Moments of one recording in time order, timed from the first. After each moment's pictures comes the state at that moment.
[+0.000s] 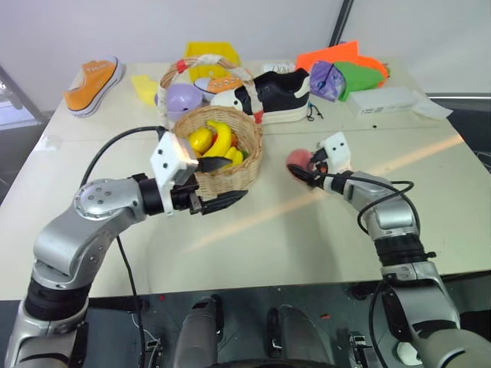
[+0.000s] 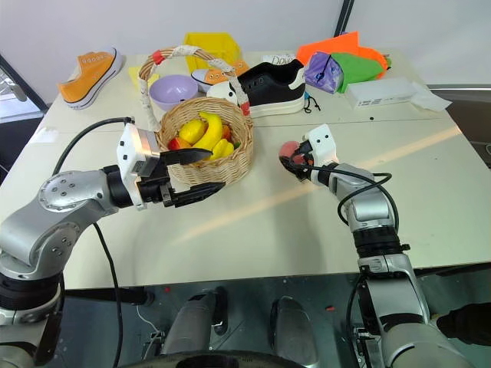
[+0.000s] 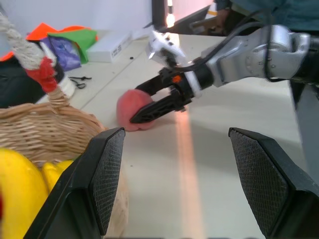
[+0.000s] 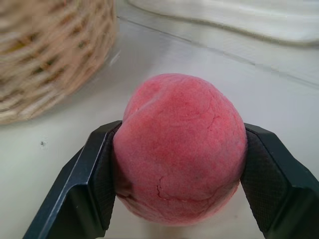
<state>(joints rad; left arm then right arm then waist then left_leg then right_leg) -0.38 0.67 0.03 -0.56 -0.61 0.69 -0.73 -0.59 -0.45 0.02 0.22 0.21 0.43 0.59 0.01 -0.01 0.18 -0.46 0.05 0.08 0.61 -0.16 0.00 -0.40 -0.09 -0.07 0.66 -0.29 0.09</state>
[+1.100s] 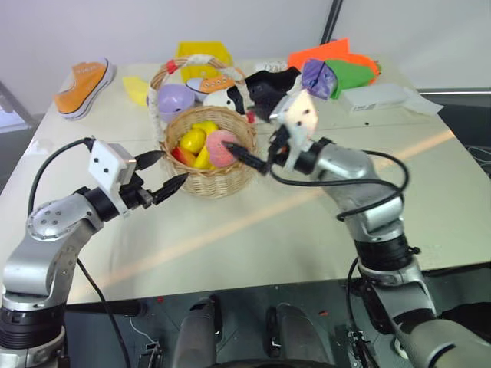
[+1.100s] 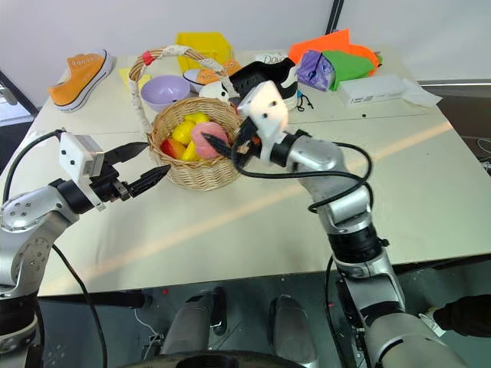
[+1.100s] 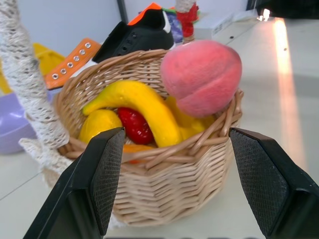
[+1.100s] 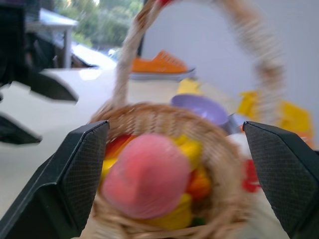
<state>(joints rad) -0.17 0.68 0.25 -0.44 -0.53 0.50 -0.69 -0.70 -0.31 0.10 -0.25 0.28 0.54 0.56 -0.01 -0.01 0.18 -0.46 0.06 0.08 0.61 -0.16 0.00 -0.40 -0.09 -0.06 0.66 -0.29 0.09</state>
